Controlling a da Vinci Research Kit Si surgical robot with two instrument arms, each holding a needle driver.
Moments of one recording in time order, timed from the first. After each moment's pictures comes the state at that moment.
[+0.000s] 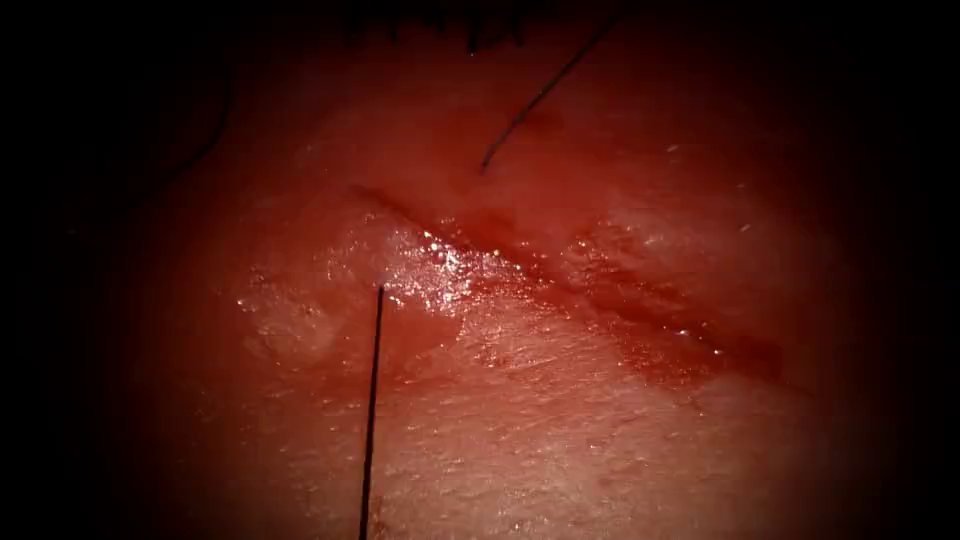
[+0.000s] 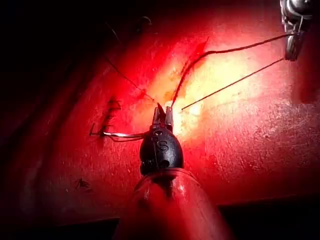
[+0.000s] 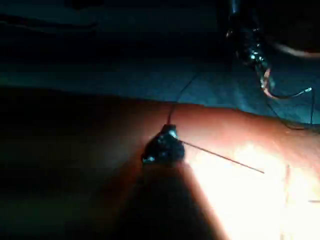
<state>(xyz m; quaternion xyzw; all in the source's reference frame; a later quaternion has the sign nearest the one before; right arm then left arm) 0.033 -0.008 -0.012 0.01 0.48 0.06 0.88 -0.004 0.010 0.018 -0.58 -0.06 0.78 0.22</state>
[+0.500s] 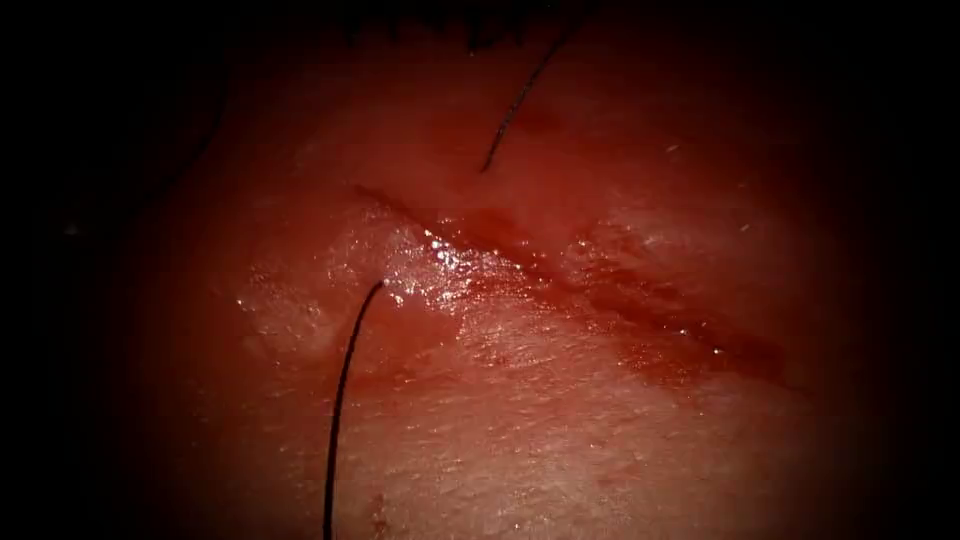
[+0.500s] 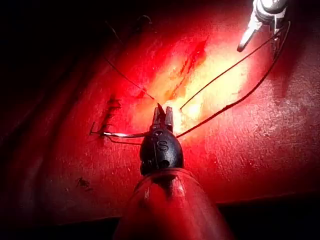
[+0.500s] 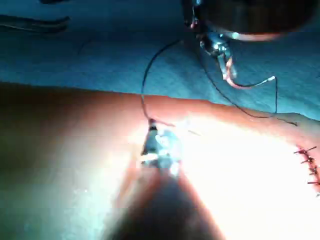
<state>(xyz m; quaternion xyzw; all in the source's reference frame) 0.032 -0.002 -0.010 0.01 0.52 0.08 0.85 -0.004 0.010 0.018 -0.58 -0.06 0.78 0.22</state>
